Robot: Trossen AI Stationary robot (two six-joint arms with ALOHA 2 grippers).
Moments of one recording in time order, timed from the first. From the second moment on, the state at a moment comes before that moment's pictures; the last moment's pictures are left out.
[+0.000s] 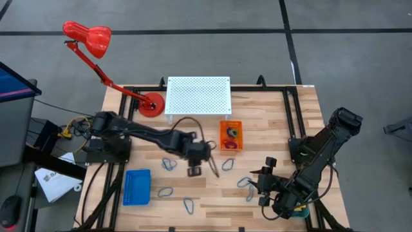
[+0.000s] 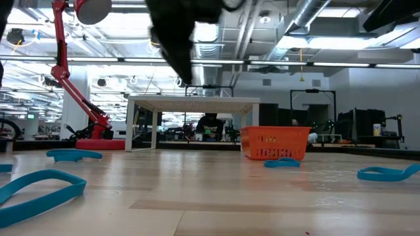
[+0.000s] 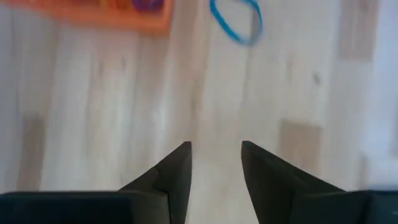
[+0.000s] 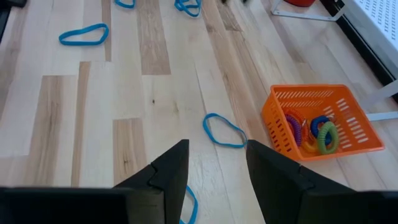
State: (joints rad) left arm -0.21 1.81 1.48 -0.86 -0.19 -0.28; right arm 0.90 1.49 1.06 -0.81 0.87 0.86
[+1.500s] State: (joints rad) left arm -0.45 1.41 0.62 -0.34 -0.22 -0.63; right arm 0.90 1.49 1.06 -0.80 0.87 0.86
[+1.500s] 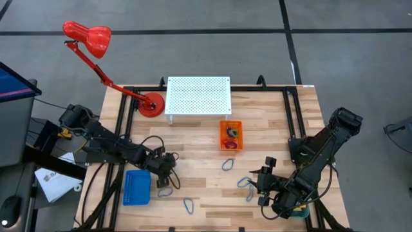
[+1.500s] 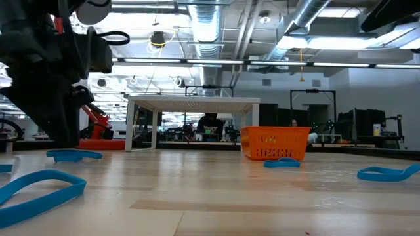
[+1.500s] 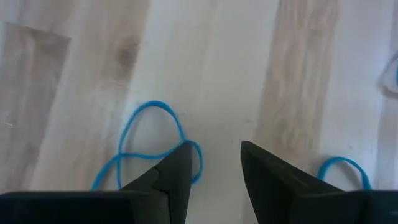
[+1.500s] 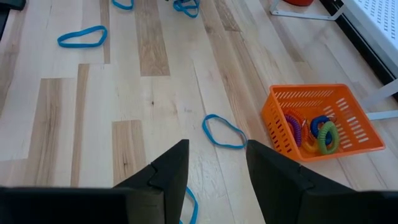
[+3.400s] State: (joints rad) left arm -0.44 1.37 0.62 -0.15 -0.38 -0.58; right arm 0.90 1.49 1.06 -0.80 0.87 0.87
